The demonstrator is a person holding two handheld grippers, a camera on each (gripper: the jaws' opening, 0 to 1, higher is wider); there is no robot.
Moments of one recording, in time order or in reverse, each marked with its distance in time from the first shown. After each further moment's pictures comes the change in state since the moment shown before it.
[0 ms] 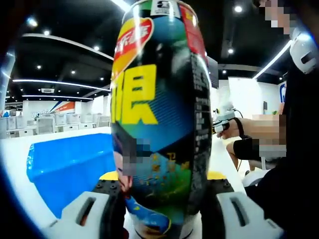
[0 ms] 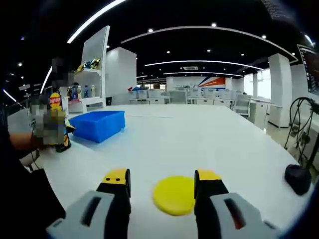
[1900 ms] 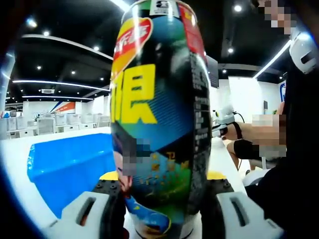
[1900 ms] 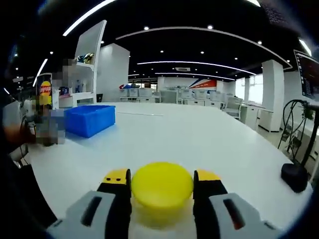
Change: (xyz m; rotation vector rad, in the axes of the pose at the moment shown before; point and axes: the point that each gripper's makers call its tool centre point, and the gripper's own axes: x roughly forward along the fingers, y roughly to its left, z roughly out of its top) left arm 0.000 0.000 -0.001 0.006 0.002 0.006; right arm 0.007 0.010 0.011 -0.031 -0.053 -0.037
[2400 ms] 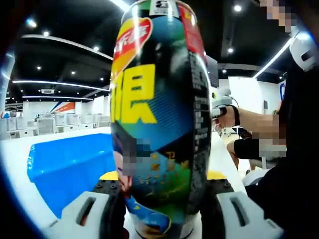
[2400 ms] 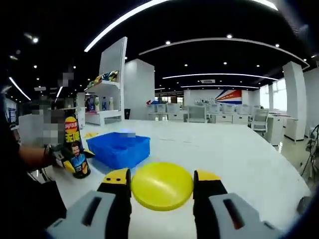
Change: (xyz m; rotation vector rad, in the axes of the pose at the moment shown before) left arm 0.000 0.000 0.000 0.002 0.000 -0.001; right arm 0.010 0.072 0.094 0.012 -0.111 0.239
